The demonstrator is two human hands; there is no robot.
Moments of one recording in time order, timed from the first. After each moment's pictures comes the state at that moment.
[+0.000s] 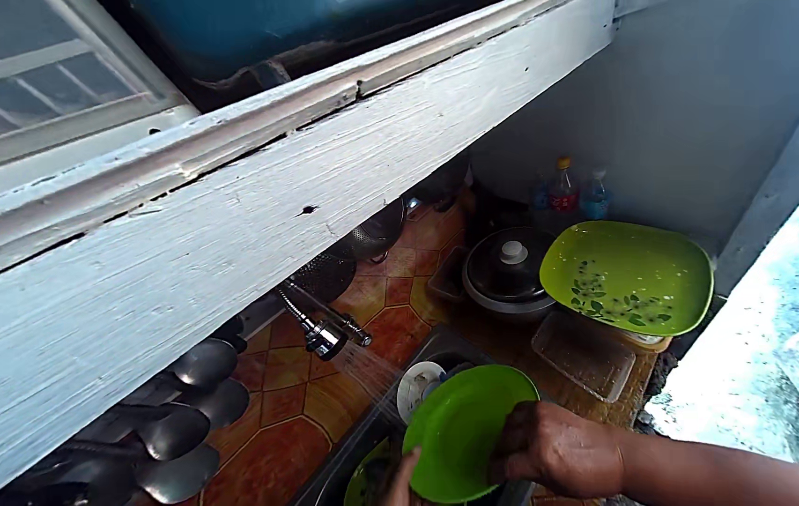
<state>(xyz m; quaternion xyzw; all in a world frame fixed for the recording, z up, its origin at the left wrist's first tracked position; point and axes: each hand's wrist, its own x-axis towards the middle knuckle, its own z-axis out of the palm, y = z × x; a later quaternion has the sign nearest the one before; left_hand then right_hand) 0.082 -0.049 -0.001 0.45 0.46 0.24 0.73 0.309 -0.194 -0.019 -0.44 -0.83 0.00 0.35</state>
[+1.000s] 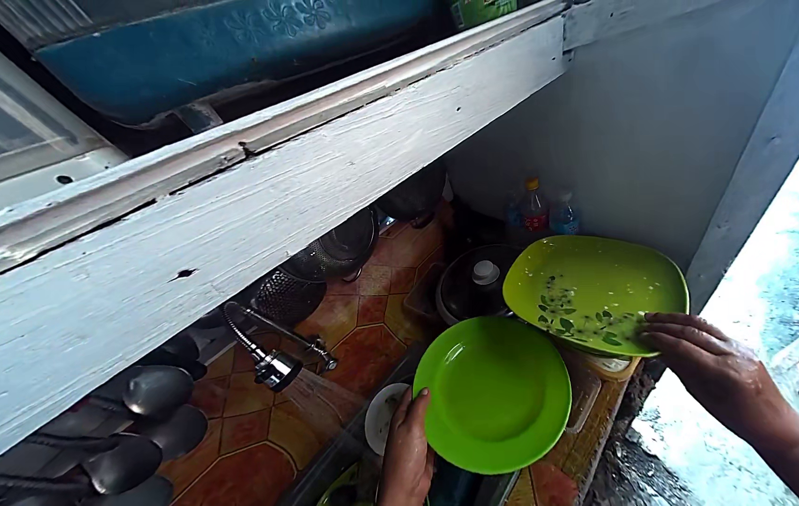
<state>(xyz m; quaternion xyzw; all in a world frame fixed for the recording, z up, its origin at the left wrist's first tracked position) 0.219 -0.083 0.037 0.54 0.43 0.30 0.66 0.489 -0.353 -0.019 -0.68 -0.52 -0.30 0.41</state>
